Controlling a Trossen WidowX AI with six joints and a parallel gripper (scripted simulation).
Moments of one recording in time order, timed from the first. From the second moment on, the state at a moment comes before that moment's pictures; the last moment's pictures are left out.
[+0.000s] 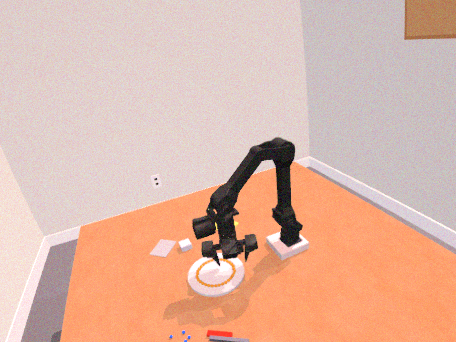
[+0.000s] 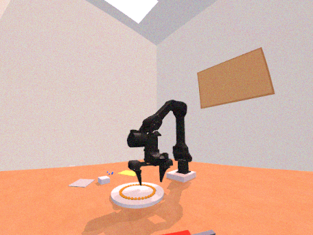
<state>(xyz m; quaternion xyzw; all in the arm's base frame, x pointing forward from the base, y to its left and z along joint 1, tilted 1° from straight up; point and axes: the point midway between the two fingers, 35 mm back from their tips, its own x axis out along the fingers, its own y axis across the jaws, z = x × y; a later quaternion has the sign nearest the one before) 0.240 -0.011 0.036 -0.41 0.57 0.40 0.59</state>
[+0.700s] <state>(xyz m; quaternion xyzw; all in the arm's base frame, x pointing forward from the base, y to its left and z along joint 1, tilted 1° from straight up) 0.238 -0.010 0.112 -0.41 0.57 0.40 0.59</state>
